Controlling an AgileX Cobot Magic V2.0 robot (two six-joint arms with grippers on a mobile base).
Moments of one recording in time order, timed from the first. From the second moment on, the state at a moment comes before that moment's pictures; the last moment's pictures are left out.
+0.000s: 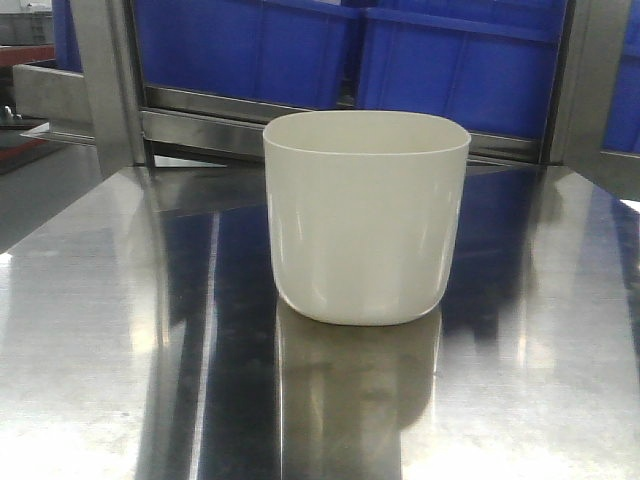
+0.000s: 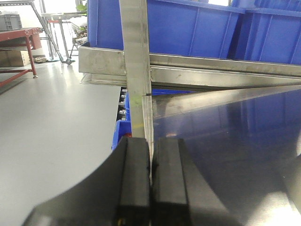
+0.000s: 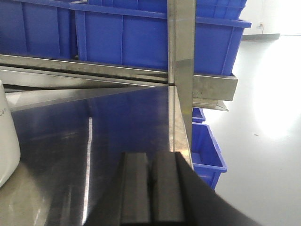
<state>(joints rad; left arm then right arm) -0.16 -0.01 0.01 -0.07 0.08 0.10 0.00 -0.01 0.03 -0.01 0.08 0.11</state>
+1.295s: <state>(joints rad) -0.16 -0.01 0.01 -0.07 0.08 0.10 0.00 -0.01 0.03 -0.01 0.08 0.11</state>
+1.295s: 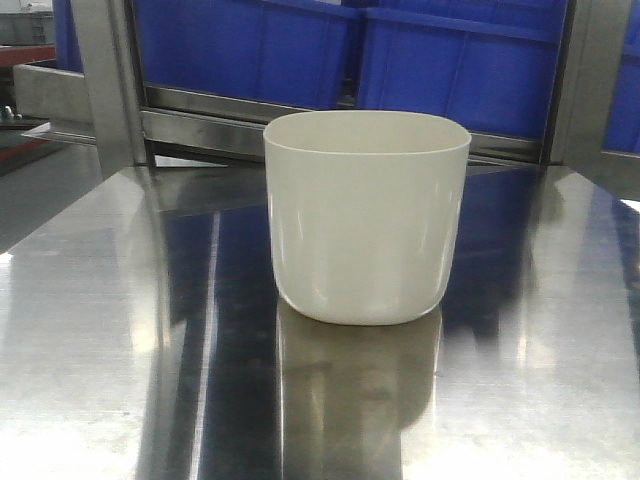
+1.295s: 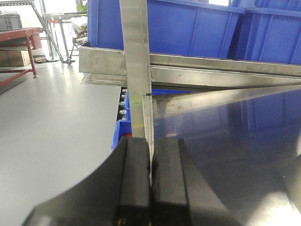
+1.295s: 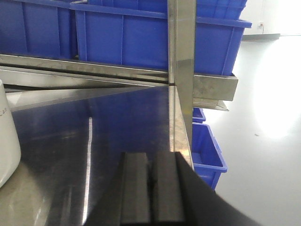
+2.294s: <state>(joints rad) -0.16 -0.01 0.01 -0.07 0.08 0.10 0.05 0.69 -0.42 0.00 0.06 0.20</state>
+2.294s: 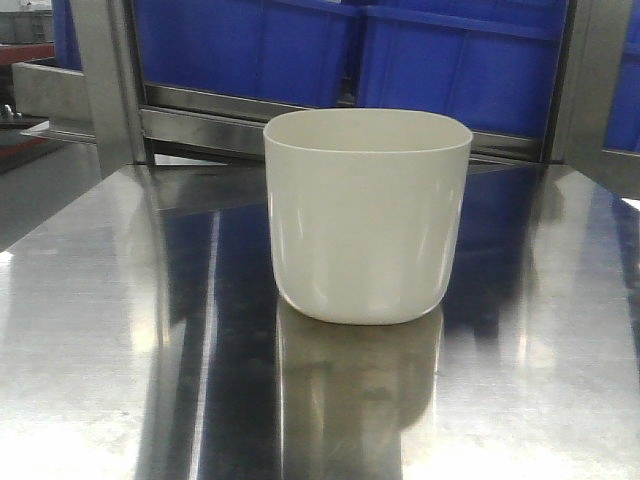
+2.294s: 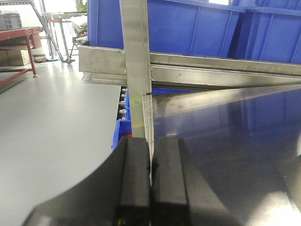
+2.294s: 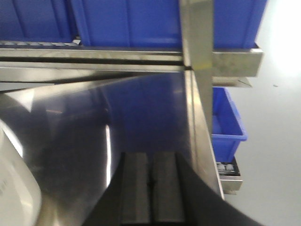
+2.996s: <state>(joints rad) -0.16 -0.01 0.01 -0.07 0.08 0.10 0.41 1.41 -1.22 0.00 0.68 0.19</state>
